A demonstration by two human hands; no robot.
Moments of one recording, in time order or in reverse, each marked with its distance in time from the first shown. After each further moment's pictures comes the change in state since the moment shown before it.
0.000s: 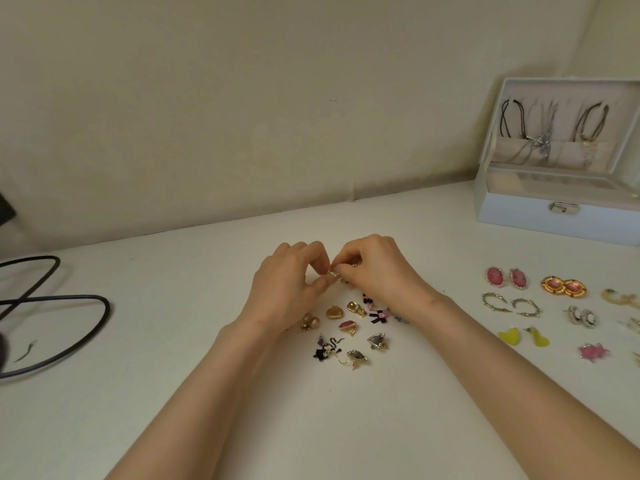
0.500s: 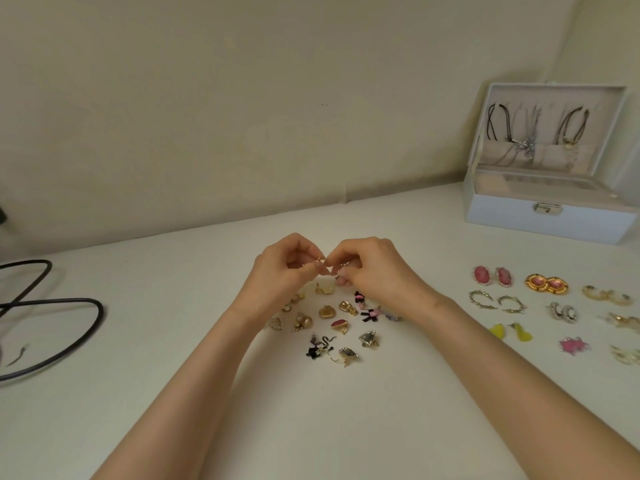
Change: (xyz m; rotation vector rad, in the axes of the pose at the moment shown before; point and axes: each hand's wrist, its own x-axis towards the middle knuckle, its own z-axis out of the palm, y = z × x) left_hand 0.000 0.012 -0.015 -0.661 -0.044 -0.224; right_hand -0.011 0.002 -0.009 0.078 -0.029 0.029
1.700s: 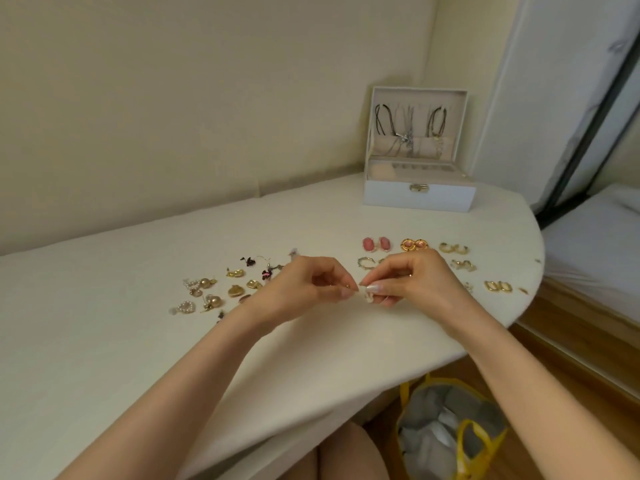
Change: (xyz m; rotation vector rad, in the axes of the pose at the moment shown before) left_hand -0.036 0.052 0.104 0.004 -0.575 0.127; right_hand -0.142 0.050 -0.094 0.377 0.205 0.219
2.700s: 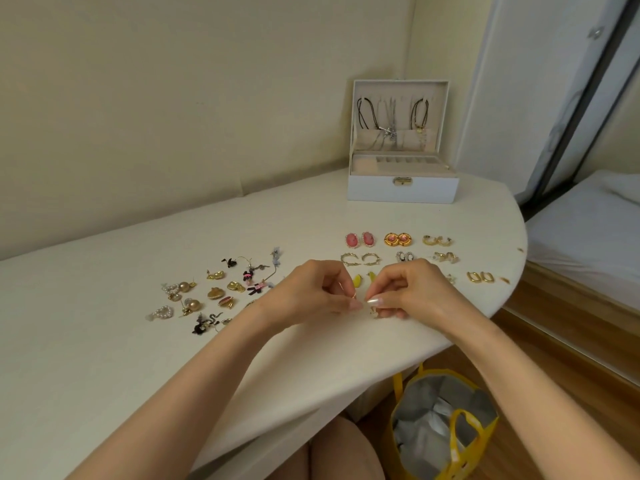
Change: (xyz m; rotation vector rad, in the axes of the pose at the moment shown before) left_hand 0.018 0.004 0.025 0.059 -0.095 -0.059; right_hand -0.009 0.019 -0.017 -0.165 0.001 0.123
